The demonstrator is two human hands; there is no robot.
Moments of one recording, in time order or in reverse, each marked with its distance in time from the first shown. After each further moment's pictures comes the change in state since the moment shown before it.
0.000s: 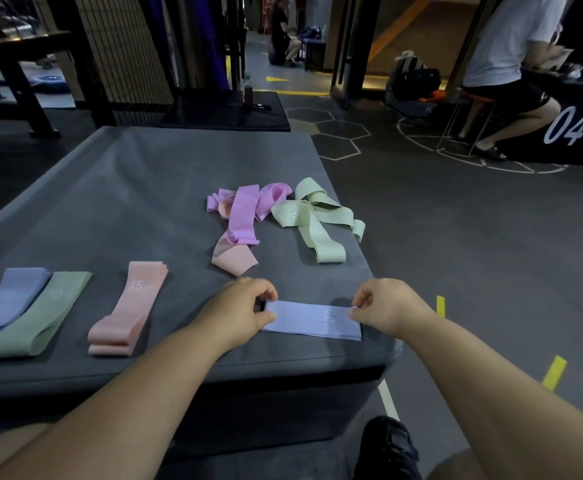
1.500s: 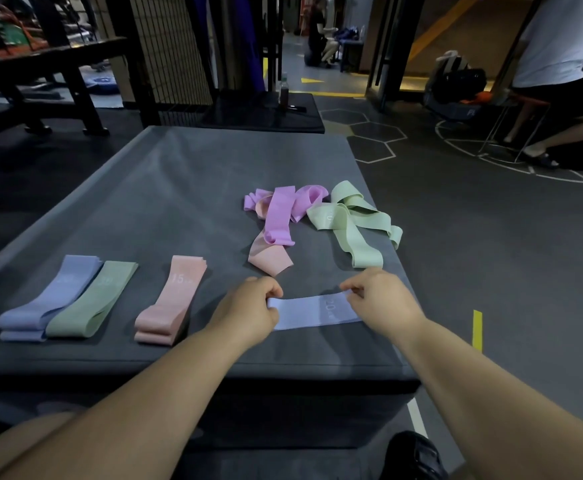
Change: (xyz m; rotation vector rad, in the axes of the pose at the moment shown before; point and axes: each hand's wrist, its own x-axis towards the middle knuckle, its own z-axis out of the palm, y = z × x) left_hand -0.015 -0.011 -0.017 0.043 0.106 -0.232; right_hand 0.022 -0.052 0.026 -0.004 0.106 -0.211
